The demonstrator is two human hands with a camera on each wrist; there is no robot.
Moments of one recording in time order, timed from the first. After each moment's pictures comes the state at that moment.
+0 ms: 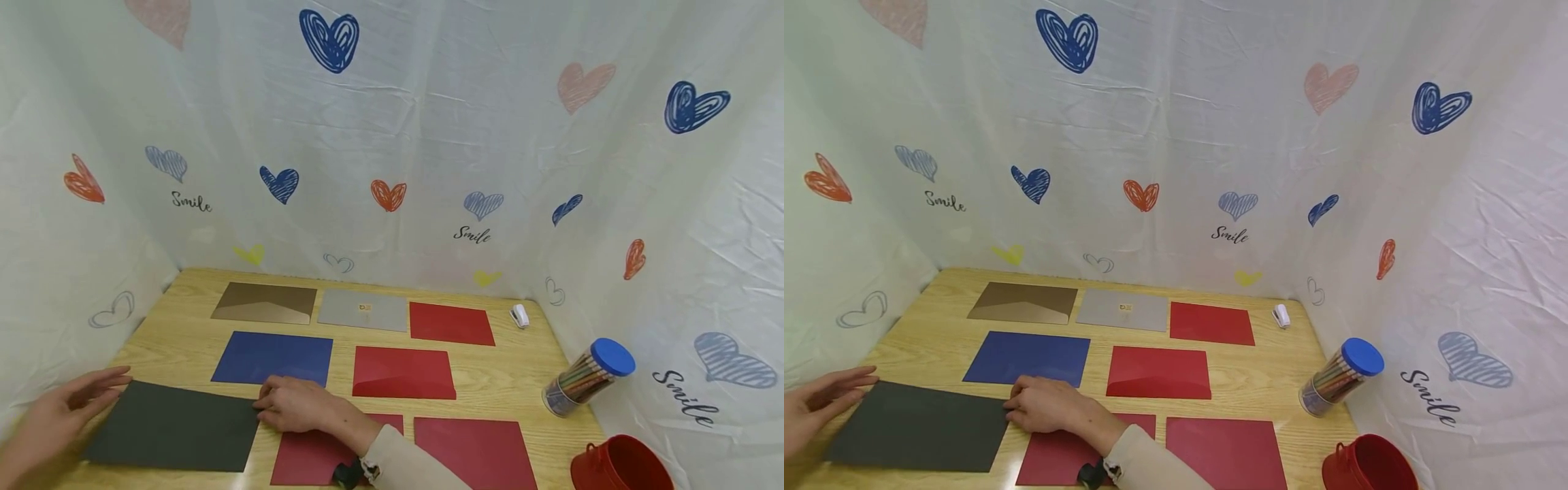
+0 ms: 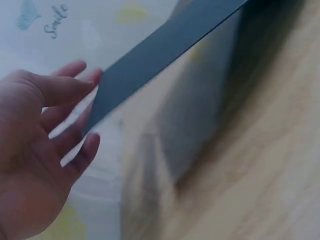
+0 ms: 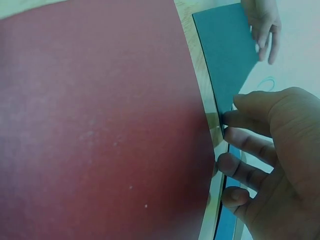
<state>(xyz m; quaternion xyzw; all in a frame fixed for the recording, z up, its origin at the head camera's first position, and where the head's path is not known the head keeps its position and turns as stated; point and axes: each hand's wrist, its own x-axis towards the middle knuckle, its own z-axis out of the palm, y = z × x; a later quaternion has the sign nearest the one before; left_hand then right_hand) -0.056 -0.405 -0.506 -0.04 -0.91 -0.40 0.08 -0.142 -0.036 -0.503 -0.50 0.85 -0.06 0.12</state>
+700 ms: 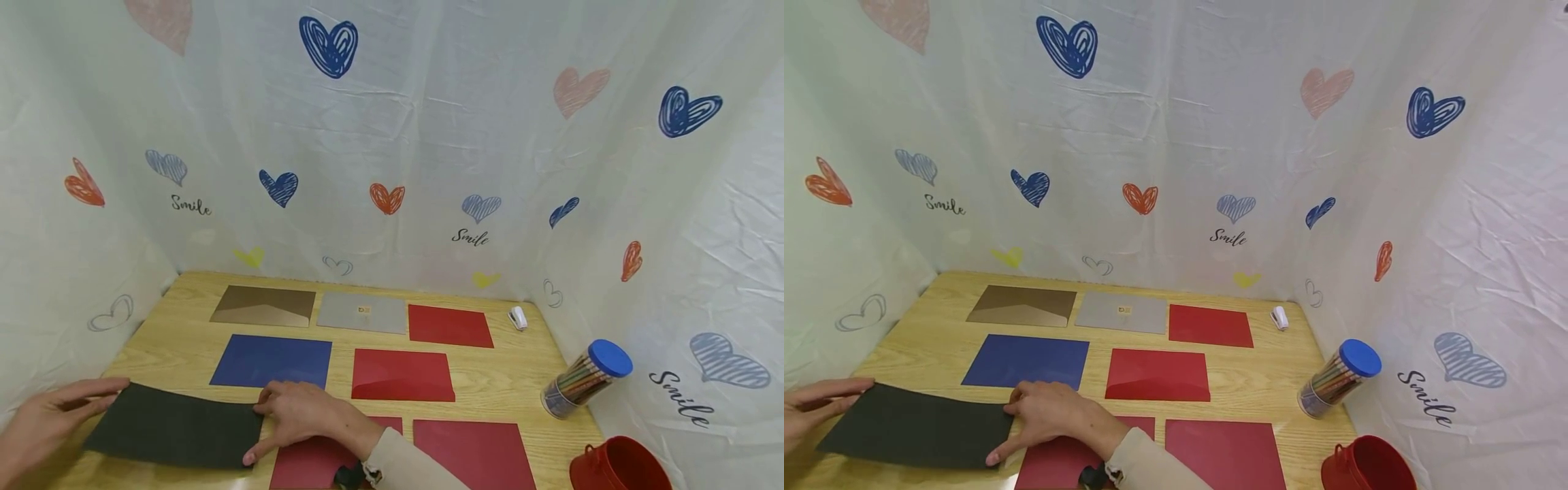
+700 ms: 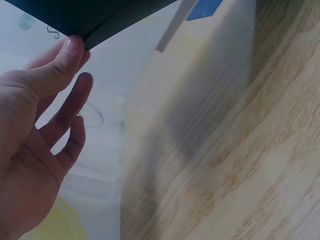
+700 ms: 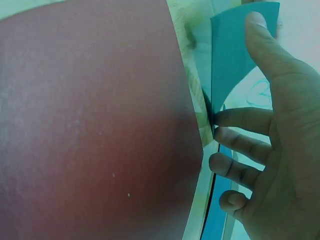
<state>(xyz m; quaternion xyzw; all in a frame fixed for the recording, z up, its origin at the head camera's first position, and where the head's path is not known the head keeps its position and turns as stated) -0.055 -0.407 -0.500 -0.03 -0.90 -0.43 0.11 -0.137 -0.033 -0.498 -0.49 0.86 -0.03 0.15</state>
